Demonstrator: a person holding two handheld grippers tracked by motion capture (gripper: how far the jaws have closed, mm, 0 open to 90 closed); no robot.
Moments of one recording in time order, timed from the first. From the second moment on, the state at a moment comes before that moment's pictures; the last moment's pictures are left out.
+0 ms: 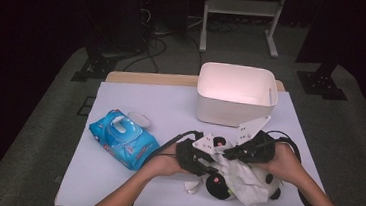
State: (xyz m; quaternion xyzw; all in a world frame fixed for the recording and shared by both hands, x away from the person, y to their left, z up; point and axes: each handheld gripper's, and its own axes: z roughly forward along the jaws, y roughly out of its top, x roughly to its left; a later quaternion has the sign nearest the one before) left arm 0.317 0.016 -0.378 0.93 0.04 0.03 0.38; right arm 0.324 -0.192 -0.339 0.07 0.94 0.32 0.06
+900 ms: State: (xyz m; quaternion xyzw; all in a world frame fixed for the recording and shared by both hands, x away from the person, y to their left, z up) left arm 0.315 0.016 -0.377 0.93 0.04 0.02 0.37; right arm 0.334 -0.214 -0.341 0.09 0.94 0.33 0.03
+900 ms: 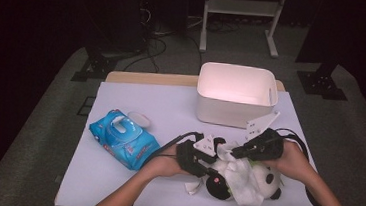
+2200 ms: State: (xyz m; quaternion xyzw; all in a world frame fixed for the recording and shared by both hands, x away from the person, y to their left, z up) left arm 0.319 0.023 -0.359 0.93 0.05 0.02 0.36; right arm 0.323 -0.215 -0.353 0.08 0.93 0.36 0.00
